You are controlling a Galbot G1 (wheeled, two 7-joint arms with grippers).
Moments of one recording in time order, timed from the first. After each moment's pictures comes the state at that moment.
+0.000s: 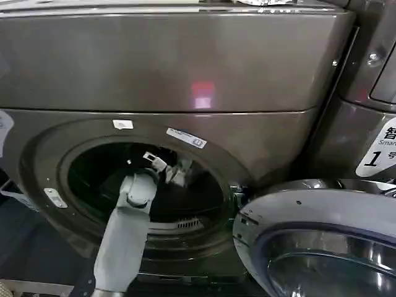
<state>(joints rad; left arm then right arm) 0.69 -1.52 -0.44 -1.54 0.33 0.35 0.16 -1.57 1.04 2.32 1.60 0.53 -0.13 0.00</state>
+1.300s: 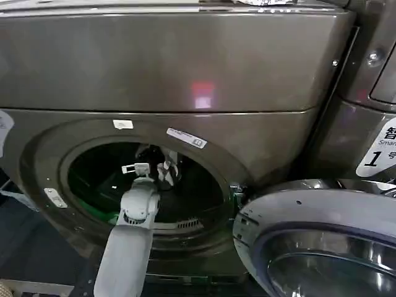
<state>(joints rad) 0.77 -1.53 -0.43 -1.64 0.01 0.42 -0.16 -1.58 1.05 2.34 1.62 0.56 -0.14 0.00</state>
